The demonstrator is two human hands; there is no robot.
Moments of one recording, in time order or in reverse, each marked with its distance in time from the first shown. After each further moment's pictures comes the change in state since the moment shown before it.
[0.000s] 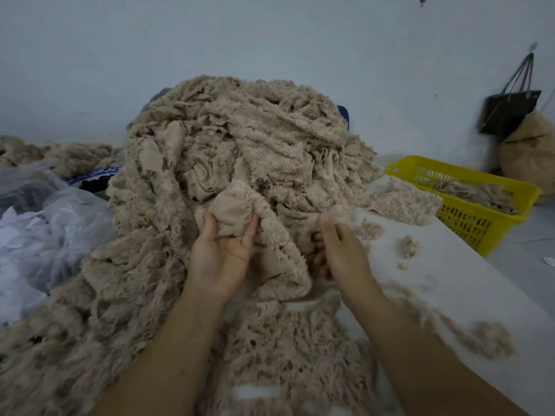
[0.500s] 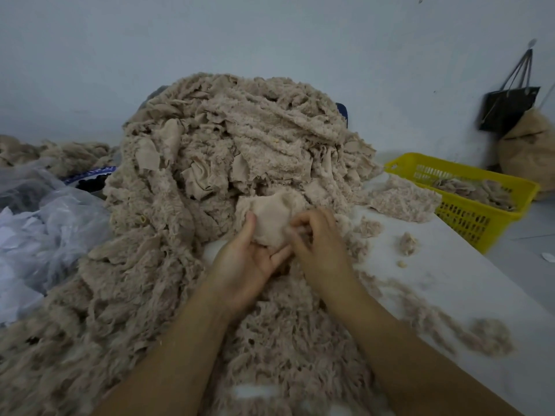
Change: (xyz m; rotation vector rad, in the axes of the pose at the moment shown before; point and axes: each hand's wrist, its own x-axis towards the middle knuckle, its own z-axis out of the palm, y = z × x) left_hand -0.016 -0.022 0.007 0.416 -0.190 -0.214; right_hand -0.011 -0.002 0.020 -0.303 -0.016 -0.637
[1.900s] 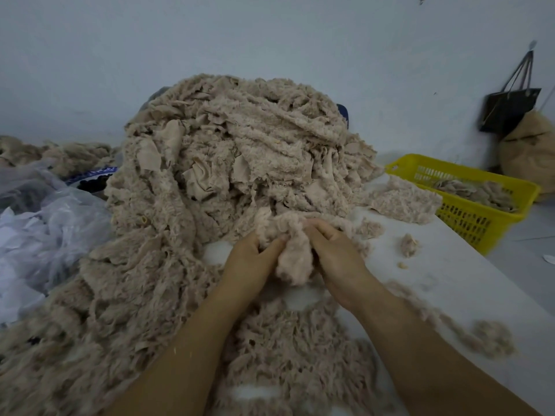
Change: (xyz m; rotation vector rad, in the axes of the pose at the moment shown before) left_hand 0.008 -0.016 -0.010 1.070 0.238 0.399; right_hand 0.005 0.004 -0.012 0.822 -0.220 0.486
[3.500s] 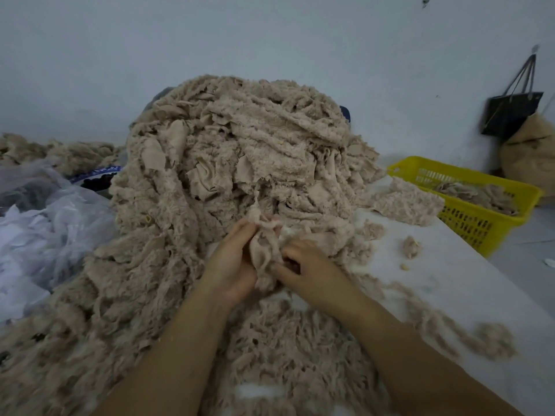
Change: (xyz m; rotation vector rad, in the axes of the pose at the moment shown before) left_hand 0.007 0.012 -0.019 -1.140 -0.097 -0.403; right_hand -0.004 0.017 0.011 -0.996 -0.218 -0.321
